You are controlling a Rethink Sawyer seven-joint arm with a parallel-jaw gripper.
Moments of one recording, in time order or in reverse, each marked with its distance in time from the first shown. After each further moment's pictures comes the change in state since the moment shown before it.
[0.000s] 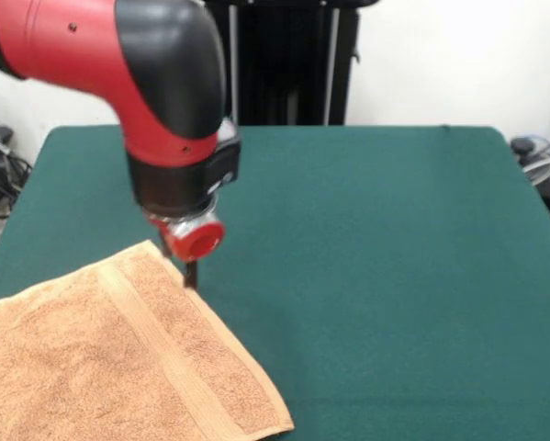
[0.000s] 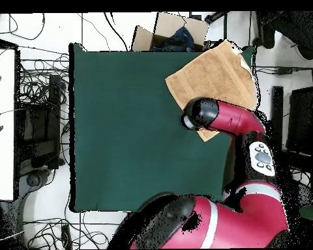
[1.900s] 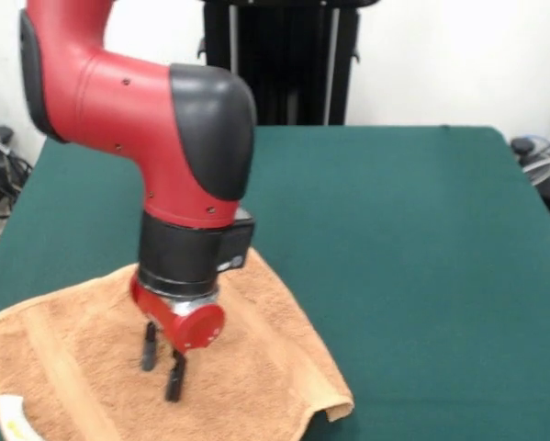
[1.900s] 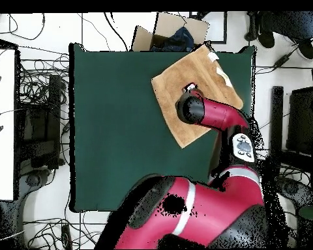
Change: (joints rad) arm 0.051 0.155 -0.044 -0.112 0.060 -0.514 0.000
